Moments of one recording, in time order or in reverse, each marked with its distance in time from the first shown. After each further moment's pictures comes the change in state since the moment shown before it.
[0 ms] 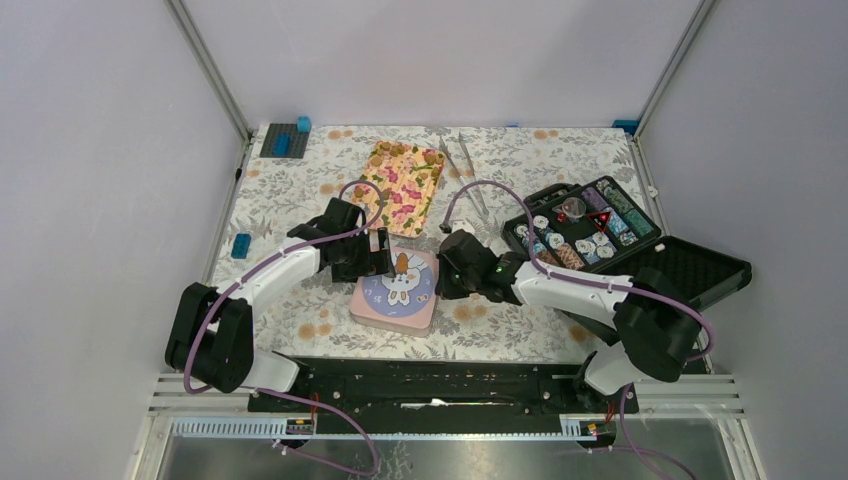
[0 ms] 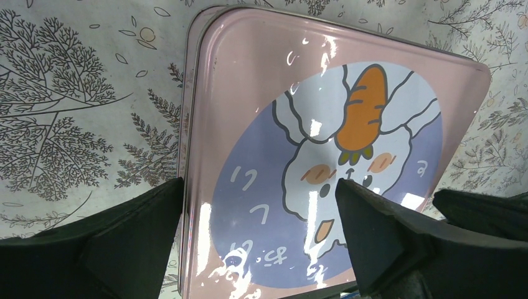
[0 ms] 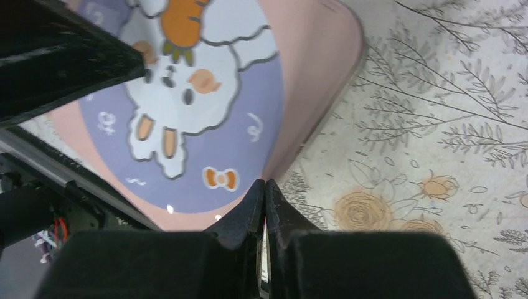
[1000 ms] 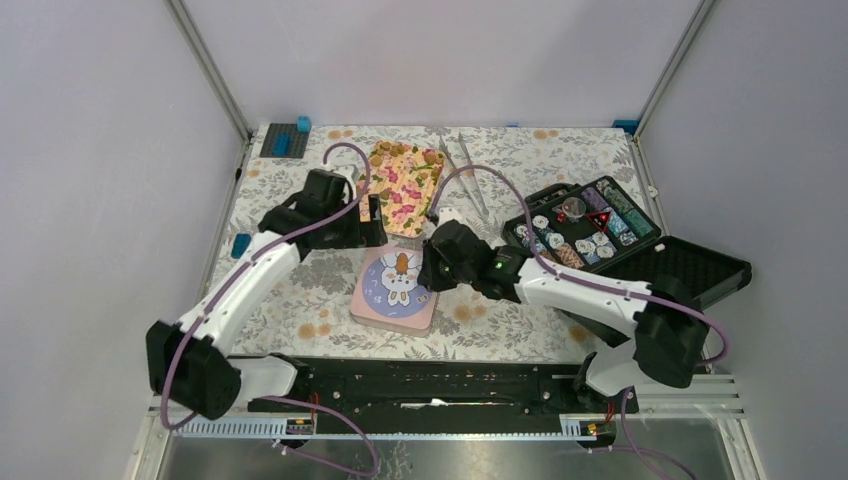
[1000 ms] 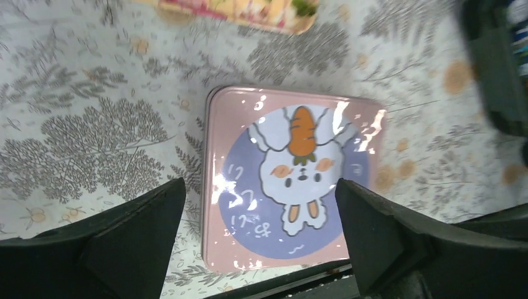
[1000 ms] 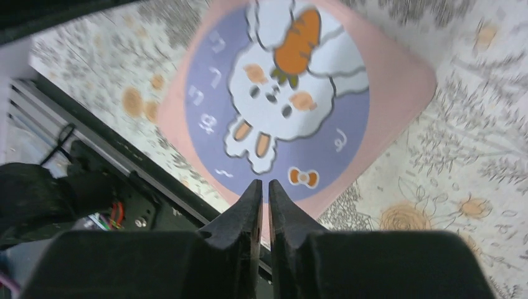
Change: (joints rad) left arm -0.002 -0.093 0.230 -0.168 -0.116 0.095; right arm 0.072 -0.021 0.128 -0.066 -0.006 -0.014
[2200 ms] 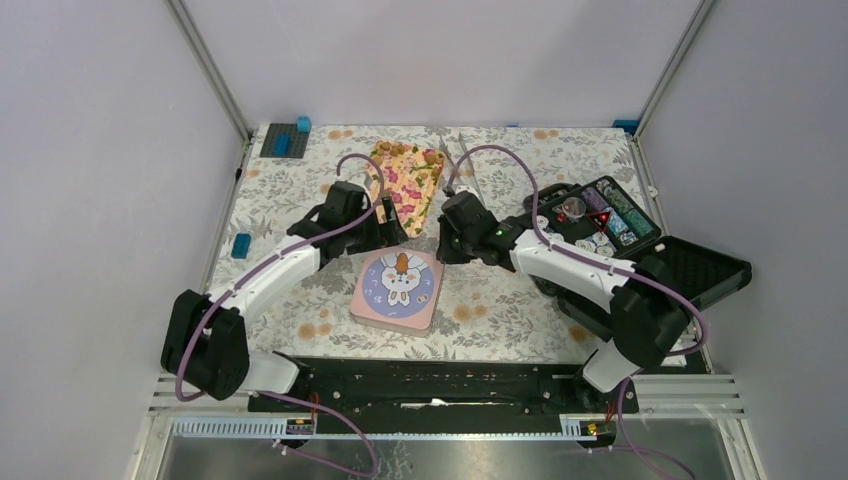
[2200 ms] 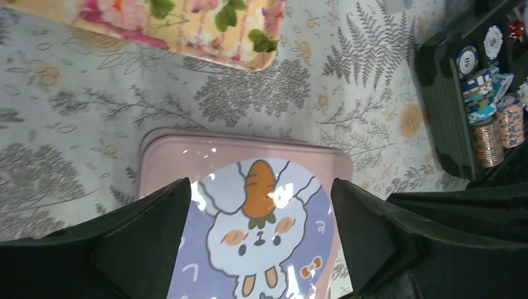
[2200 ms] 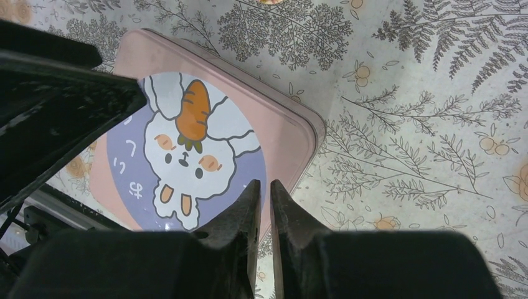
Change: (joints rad) left arm -0.039 0.051 -0.154 0.353 0.031 -0.183; right arm -0.187 0.111 0.141 -0.105 0.022 -0.056
